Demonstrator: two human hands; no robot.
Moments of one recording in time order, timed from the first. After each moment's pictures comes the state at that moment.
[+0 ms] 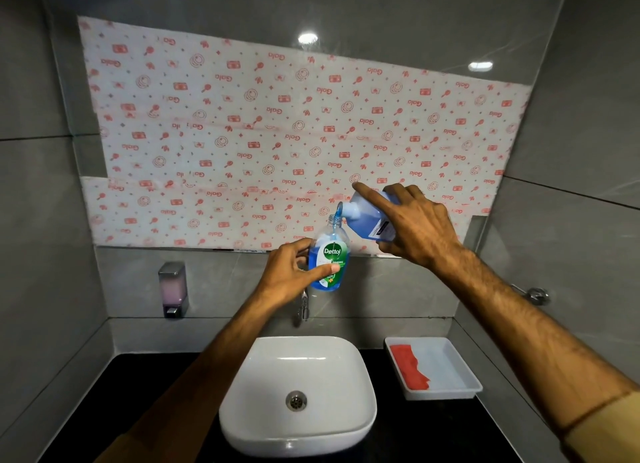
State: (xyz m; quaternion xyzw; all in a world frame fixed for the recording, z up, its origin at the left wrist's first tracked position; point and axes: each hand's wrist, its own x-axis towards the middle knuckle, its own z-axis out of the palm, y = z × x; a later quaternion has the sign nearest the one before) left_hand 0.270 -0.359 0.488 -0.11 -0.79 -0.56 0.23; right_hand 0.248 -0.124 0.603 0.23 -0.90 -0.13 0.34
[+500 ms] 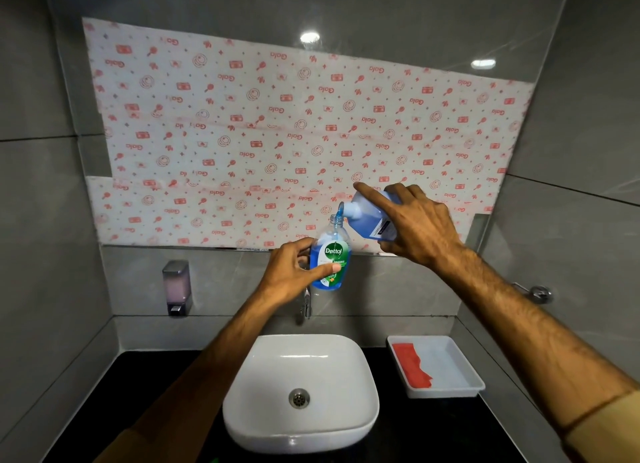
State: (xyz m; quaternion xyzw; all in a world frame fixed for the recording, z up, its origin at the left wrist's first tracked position) left_hand 0.272 -0.360 0.487 -0.11 -0.79 -0.56 0.23; right_hand 0.251 -0.124 0.601 0.23 -0.91 -0.13 0.33
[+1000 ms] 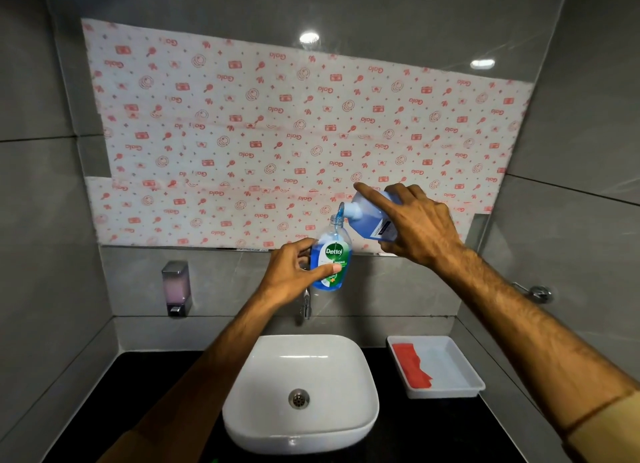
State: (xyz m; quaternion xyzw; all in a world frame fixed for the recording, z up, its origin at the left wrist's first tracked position) left_hand 0.272 -0.358 0.485 -0.11 -0.79 -0.56 0.22; right_hand 0.251 -0.123 0.600 0.22 -0.91 -0.13 0.34
